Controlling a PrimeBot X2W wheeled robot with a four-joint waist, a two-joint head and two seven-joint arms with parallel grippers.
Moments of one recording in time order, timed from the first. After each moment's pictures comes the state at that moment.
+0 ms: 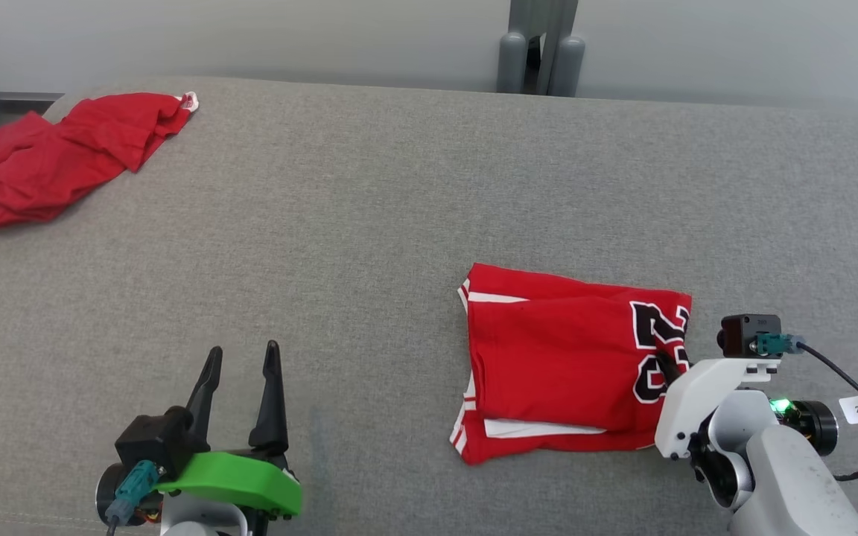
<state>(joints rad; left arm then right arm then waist) -0.08 0.15 -0.29 0.23 -0.49 0.06 -0.26 -0.28 -0.05 -0.04 0.54 0.20 0.13 0.23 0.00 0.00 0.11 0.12</state>
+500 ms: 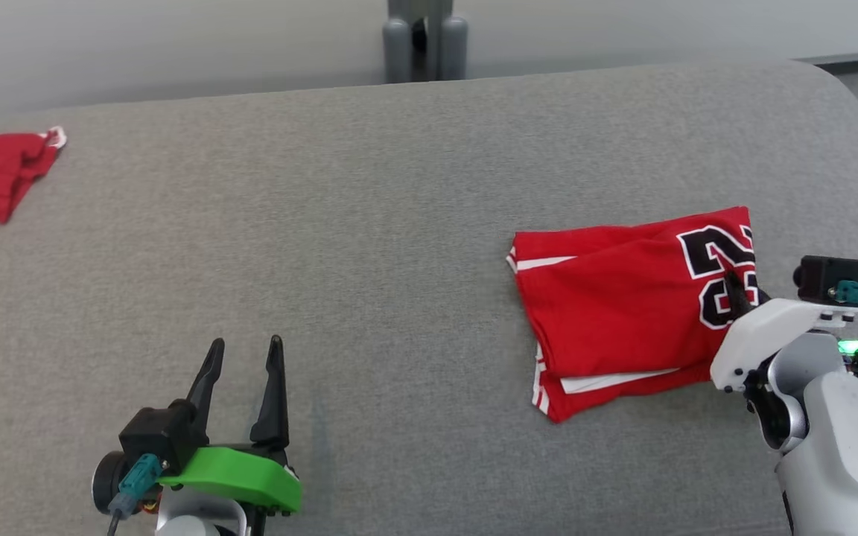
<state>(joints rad) -0.09 0.16 -0.30 0.22 -0.45 0.05 -0.26 -0.38 -0.12 -0.13 0.54 0.19 0.13 0.12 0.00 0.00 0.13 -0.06</state>
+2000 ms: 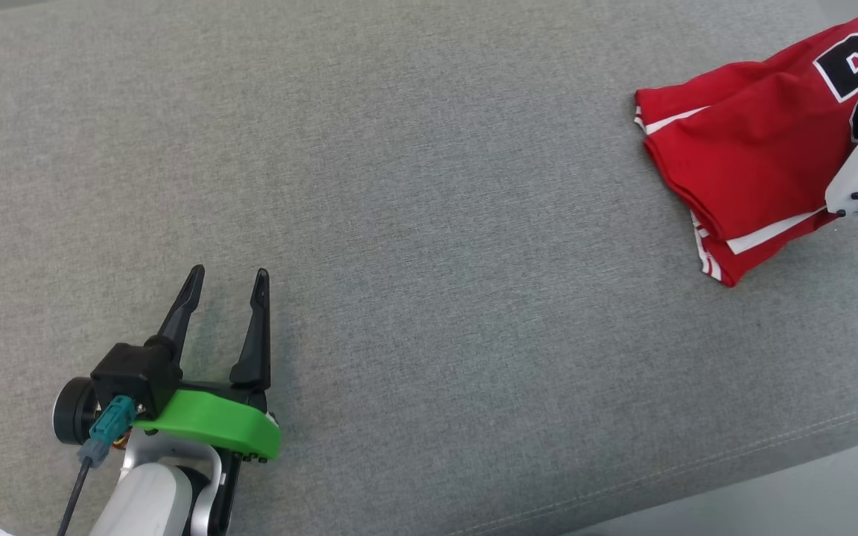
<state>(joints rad) -0.19 0.26 -0.33 0.08 -0.42 0.07 -0.17 -0.87 -0.31 -0.21 0.95 0.09 0.13 -0.10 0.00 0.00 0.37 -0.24</state>
